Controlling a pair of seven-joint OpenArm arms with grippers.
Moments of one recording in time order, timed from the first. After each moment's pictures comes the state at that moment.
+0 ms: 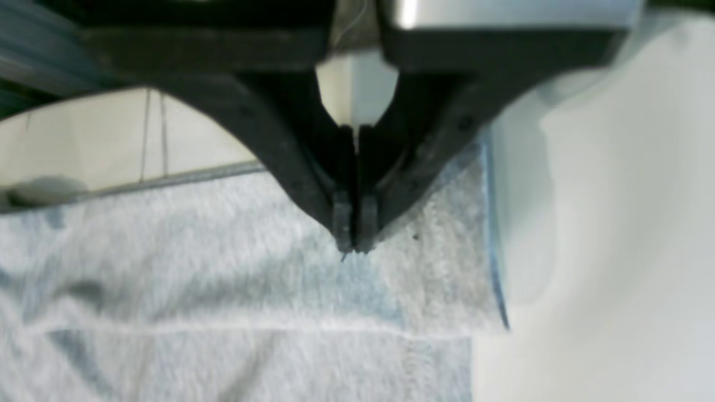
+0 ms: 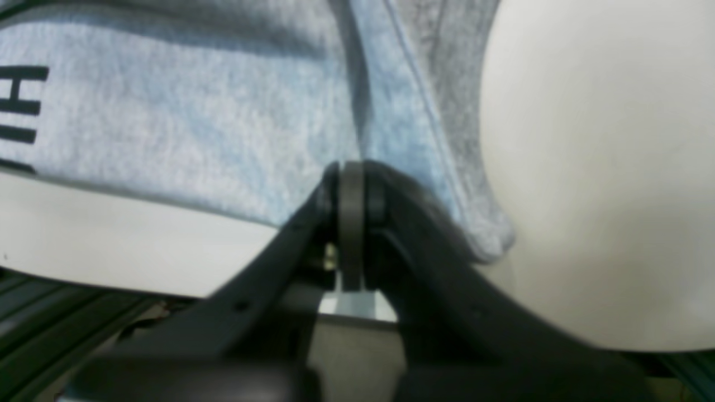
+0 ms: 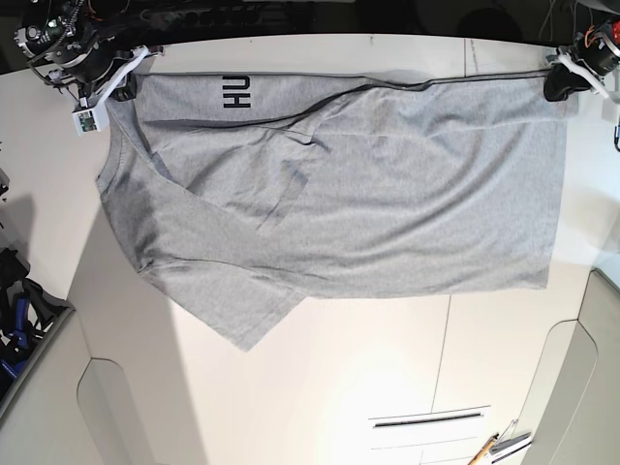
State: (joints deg) left arm 36.1 -26.4 -36.0 83.9 -44.6 -35.7 43.8; right arm -32.4 9.9 19.9 110.2 17.6 23.9 -54.8
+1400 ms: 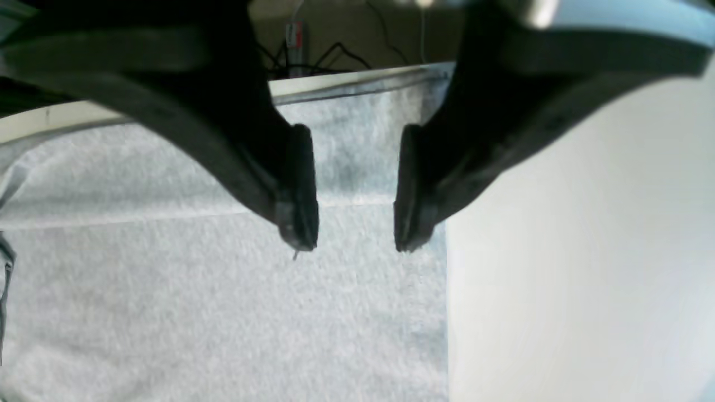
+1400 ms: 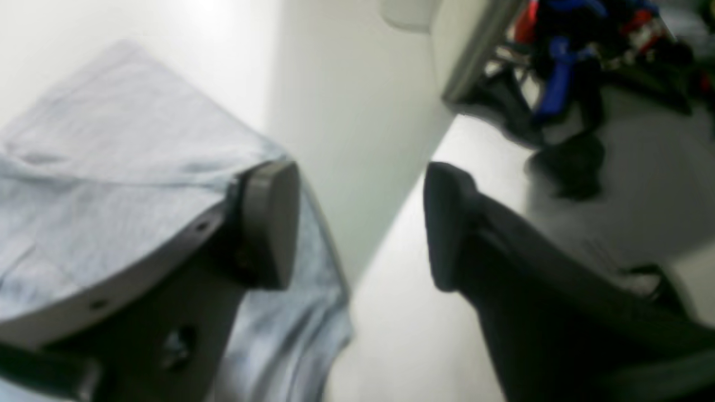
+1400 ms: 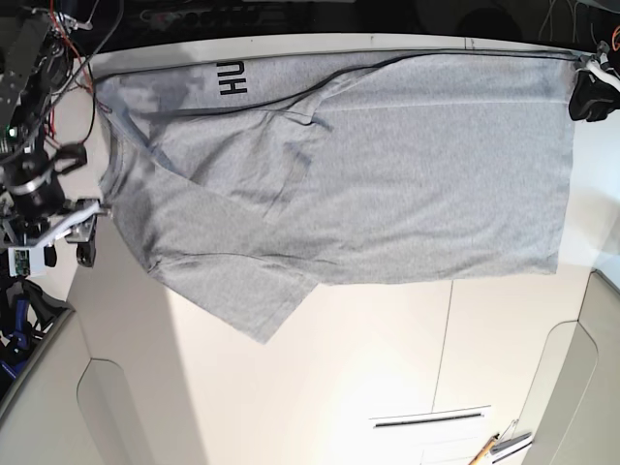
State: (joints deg) left arm 38.1 -25.8 -46.9 96.5 -51.3 -35.2 46.4; right arm -3.5 11.2 24.4 103.6 14.7 22.6 -46.8
